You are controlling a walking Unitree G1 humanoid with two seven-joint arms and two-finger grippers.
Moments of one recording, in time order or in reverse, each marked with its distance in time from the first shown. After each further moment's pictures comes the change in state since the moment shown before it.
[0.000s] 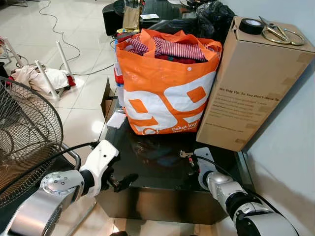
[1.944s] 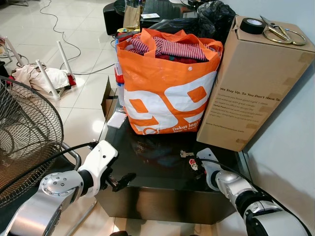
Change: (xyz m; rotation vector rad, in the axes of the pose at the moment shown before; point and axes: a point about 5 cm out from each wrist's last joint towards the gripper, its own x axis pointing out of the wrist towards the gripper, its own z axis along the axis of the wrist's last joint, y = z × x) left arm -0.003 0.000 0.002 0.036 -0.004 0.044; right arm -0.006 -0.019 0.000 -0.159 0.035 0.095
